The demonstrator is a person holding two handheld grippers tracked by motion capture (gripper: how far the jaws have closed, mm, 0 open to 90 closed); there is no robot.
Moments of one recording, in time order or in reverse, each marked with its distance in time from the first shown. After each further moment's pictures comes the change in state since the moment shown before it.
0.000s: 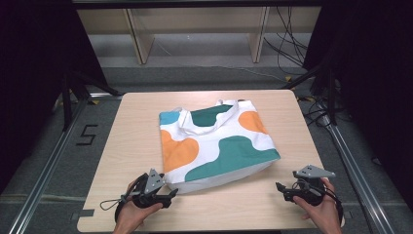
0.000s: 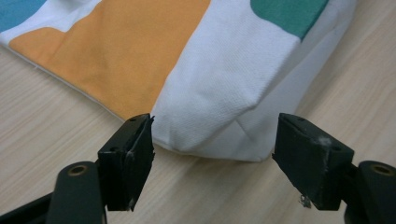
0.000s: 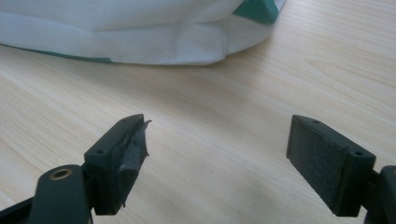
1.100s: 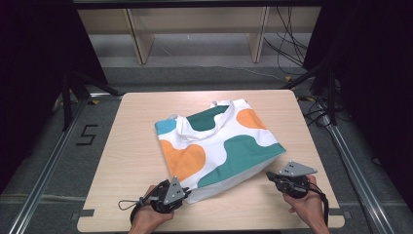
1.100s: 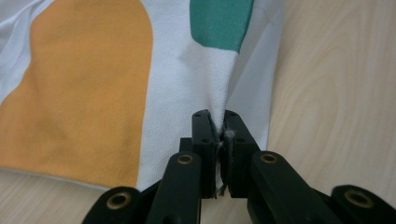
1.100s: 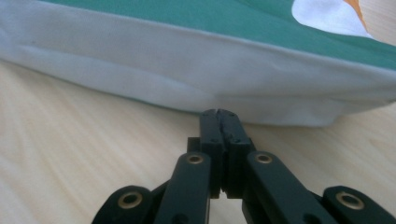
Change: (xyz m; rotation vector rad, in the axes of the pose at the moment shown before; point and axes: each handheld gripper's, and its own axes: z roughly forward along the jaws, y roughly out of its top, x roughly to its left) left arm -0.052 0.023 0.013 -0.015 -0.149 0.125; right arm 0.026 0.025 0.020 -0.059 0.068 -0.225
